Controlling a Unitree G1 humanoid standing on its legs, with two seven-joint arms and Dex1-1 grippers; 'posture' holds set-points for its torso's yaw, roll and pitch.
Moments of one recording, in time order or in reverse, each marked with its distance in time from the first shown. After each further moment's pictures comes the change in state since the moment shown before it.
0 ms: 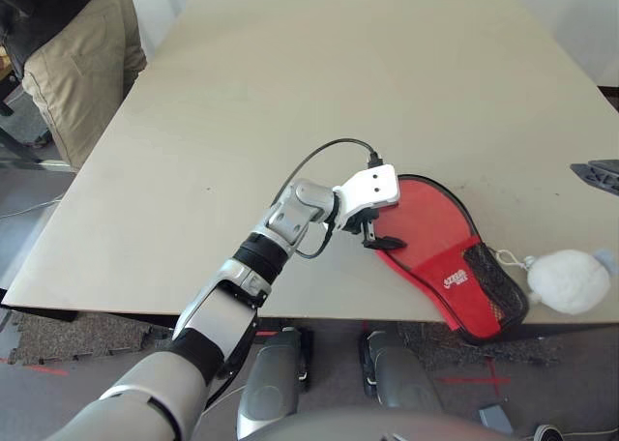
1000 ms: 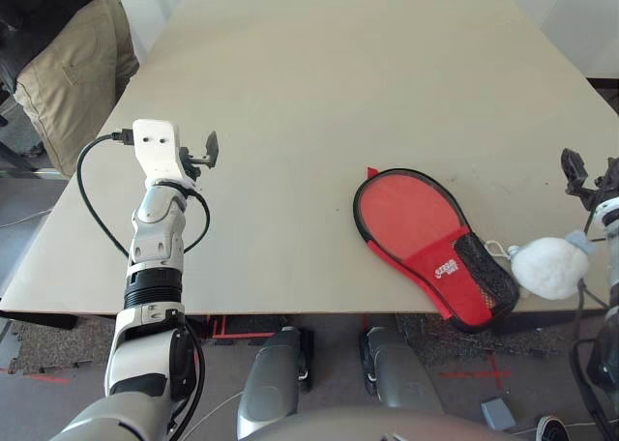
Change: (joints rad) left arm 0.193 0.186 0.658 0.055 -0.156 -0.270 0.752; right arm -0.131 0.305 -0.029 0.337 -0.167 -0.690 -0.581
